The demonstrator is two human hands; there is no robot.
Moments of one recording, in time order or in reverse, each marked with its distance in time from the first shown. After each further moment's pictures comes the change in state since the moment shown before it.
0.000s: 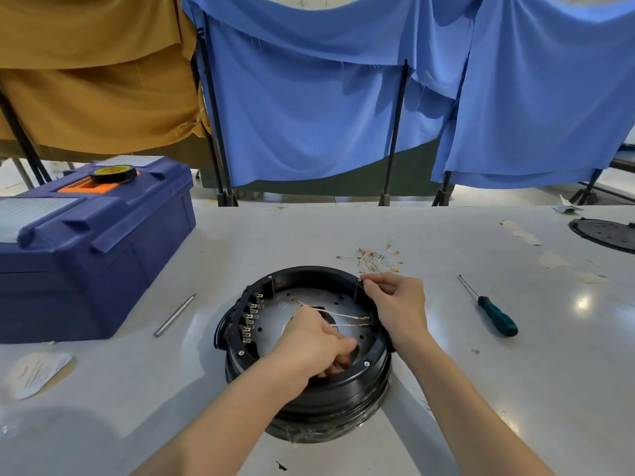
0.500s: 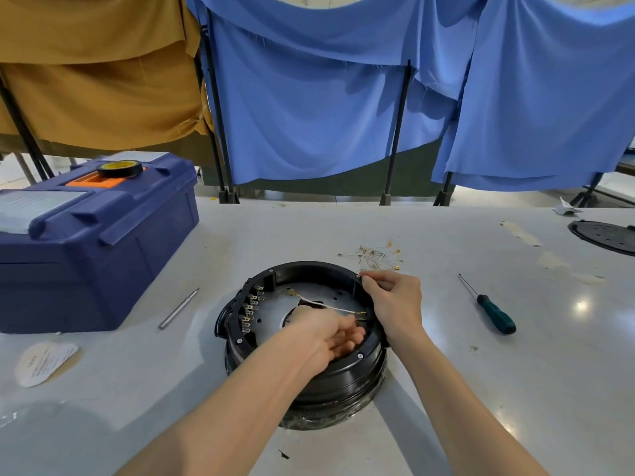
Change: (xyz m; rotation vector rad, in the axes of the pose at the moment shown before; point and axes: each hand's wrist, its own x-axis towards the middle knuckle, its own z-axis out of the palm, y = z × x) left_hand 0.022 0.009 0.014 -0.590 -0.097 -0.251; right_hand -0.002 -0.001 0.007 -0.001 0.040 0.003
